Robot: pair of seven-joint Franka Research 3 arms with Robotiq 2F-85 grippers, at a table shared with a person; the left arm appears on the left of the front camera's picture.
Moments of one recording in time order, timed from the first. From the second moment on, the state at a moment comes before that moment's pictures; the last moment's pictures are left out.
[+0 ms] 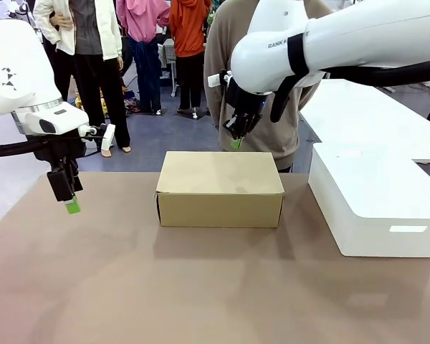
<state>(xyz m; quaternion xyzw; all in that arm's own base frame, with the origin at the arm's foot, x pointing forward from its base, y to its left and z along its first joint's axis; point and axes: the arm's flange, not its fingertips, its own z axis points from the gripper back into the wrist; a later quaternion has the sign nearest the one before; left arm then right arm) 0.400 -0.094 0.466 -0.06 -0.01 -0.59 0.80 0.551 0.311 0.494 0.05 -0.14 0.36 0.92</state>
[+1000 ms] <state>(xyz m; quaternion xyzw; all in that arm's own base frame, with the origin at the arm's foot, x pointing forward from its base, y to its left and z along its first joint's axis) 0.400 -0.094 0.466 -0.06 -0.01 -0.59 0.80 0.519 0.300 0.493 0.05 -0.12 0.38 0.92</state>
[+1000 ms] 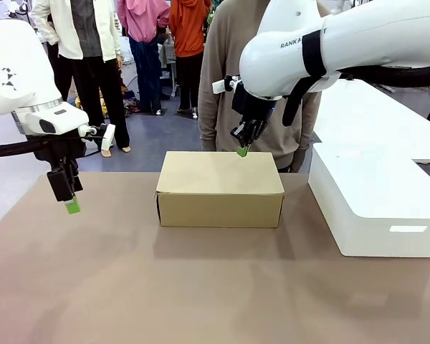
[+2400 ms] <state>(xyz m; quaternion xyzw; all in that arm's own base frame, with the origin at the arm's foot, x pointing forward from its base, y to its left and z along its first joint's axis) 0.400 -0.094 0.466 -0.06 -0.01 -0.59 0.80 0.304 0.187 0.492 0.03 -0.10 0.37 0.92</state>
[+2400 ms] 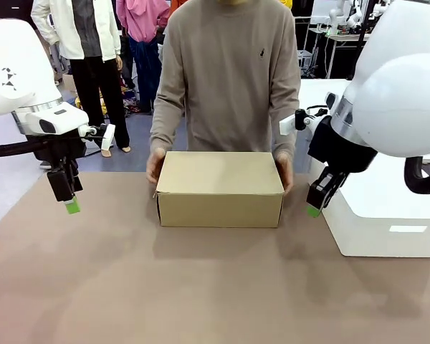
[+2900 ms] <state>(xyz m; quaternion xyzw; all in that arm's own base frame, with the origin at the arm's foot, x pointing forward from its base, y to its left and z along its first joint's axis) 0.400 -0.094 0.466 -0.06 -0.01 -0.59 0.80 0.307 0.181 0.484 0.03 -0.09 0.36 0.93</state>
